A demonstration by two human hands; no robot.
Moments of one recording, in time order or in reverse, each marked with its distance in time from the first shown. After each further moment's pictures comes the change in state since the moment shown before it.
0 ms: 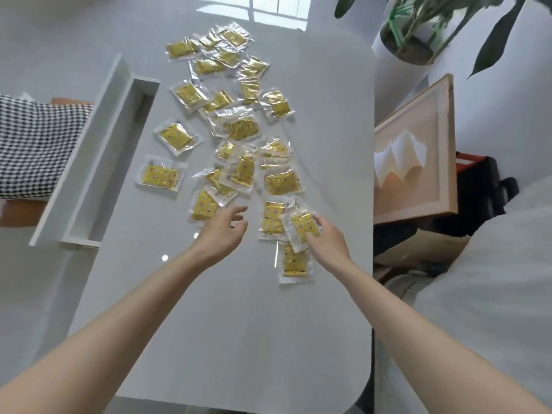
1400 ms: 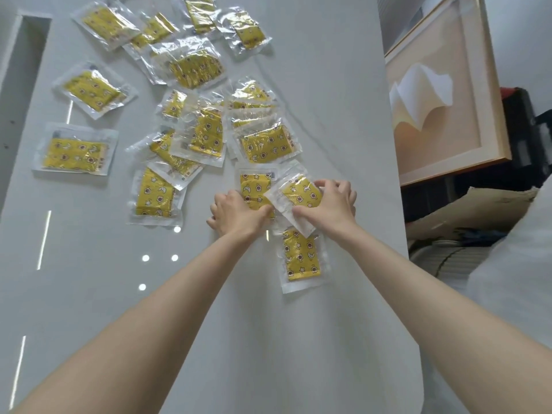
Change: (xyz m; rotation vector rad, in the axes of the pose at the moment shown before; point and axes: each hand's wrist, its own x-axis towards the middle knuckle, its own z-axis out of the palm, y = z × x) left_hand 0.159 -0.076 0.138 0.241 0.231 -0.230; right_hand 0.120 0.061 0.071 -0.098 0.167 0.074
